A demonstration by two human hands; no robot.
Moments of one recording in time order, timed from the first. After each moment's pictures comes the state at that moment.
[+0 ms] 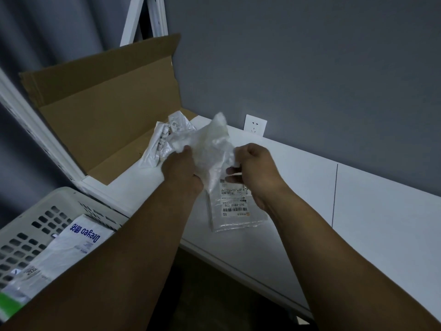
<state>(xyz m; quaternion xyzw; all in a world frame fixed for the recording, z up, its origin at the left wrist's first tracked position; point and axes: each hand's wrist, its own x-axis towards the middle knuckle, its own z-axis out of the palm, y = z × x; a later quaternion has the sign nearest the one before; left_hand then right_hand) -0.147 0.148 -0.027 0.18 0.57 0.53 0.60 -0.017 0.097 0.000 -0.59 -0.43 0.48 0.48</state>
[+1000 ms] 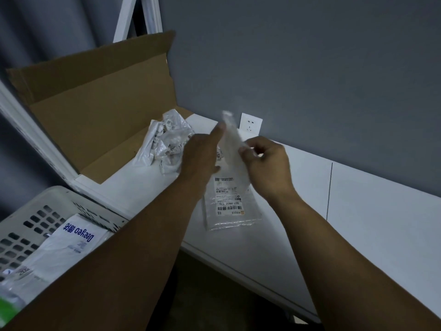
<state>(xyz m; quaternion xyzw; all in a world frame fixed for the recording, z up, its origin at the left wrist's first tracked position) -0.114 0.136 -0.006 0.42 0.57 0.48 0.52 0.017 0.099 -0.013 -0.64 -0.56 0.24 0.47</state>
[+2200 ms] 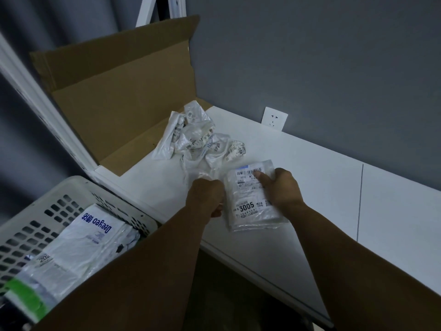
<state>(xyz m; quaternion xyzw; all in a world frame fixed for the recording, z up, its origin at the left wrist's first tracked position) -0.158 0.139 -0.103 0.34 0.70 0.30 0.55 0.020 0.139 -0.106 -0.77 -0.49 0.29 0.28</state>
